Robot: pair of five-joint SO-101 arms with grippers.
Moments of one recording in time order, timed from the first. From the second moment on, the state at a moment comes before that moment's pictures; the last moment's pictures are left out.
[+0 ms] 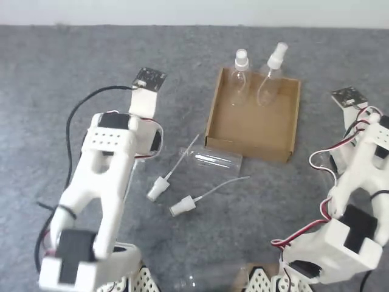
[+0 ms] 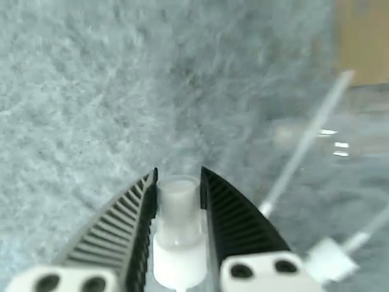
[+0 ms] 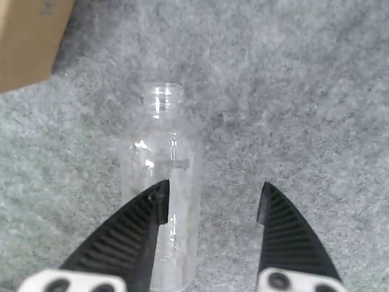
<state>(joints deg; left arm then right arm) 0.6 -10.1 30.5 65.6 -6.4 28.3 4.6 12.6 72.6 46.3</state>
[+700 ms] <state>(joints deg) 5.5 -25.9 42.5 65.5 -1.9 21.8 8.9 18.5 72.9 45.2</state>
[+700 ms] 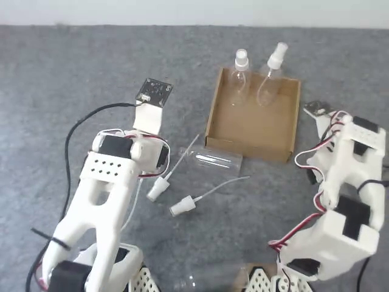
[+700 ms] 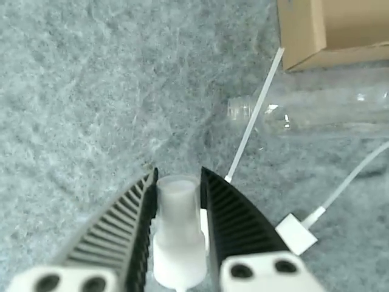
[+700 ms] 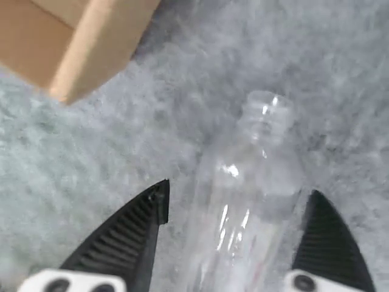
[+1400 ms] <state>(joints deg) 5.6 -26.2 45.6 62.4 0.1 18.6 -13.0 19.0 77.7 39.4</state>
